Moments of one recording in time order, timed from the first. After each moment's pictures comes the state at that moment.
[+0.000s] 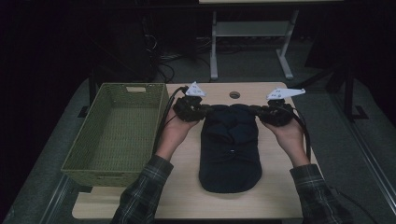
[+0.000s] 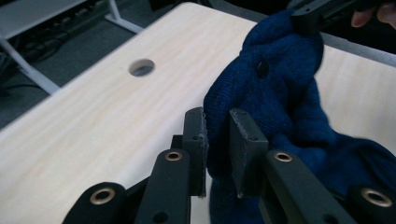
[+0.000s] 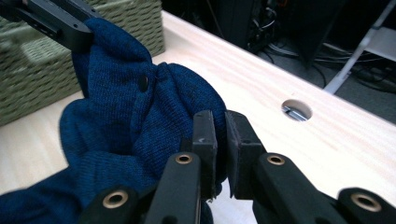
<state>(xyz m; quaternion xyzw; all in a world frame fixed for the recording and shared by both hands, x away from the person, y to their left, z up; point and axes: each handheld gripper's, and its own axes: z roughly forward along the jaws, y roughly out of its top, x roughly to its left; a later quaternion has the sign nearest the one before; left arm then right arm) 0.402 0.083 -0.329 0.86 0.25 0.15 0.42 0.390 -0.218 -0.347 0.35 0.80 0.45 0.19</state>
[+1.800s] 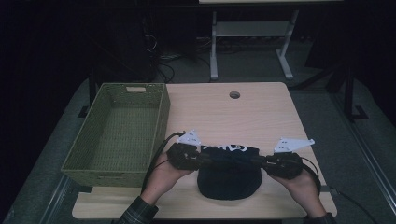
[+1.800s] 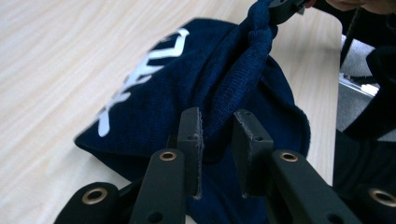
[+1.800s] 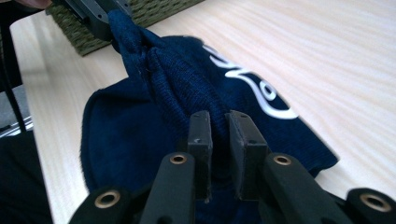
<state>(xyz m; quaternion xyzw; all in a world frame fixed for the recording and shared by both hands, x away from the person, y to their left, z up) 0.303 0.102 -0.386 0.89 0.21 0.01 0.41 0.272 -0.227 -0.405 0.32 0.83 0.45 0.08</state>
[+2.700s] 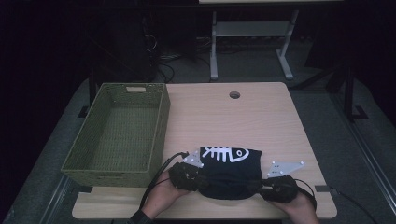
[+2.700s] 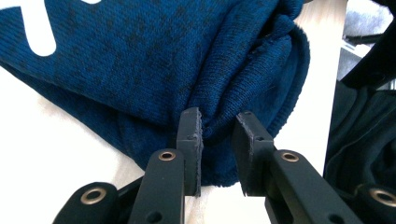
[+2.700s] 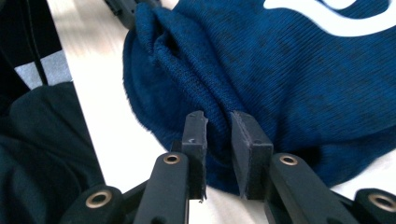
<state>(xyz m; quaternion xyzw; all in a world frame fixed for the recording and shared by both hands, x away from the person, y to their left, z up) 0.276 0.100 -0.434 0.92 0.21 -0.03 0.34 0.232 -0.216 -0.448 0.31 0.85 0.42 0.02</state>
